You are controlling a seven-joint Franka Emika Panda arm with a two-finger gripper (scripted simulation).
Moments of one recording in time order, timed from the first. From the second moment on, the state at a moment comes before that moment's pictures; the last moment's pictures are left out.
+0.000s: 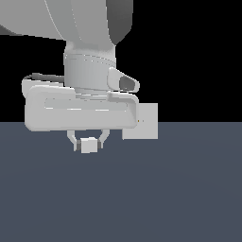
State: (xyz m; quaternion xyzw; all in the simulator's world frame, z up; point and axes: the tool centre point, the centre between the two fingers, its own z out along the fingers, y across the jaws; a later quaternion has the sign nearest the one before) arm -0.048 0.068 0.051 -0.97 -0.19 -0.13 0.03
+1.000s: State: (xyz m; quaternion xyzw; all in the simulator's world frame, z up) arm -0.034 -0.067 0.100 -0.99 -0.07 -0.13 0.01
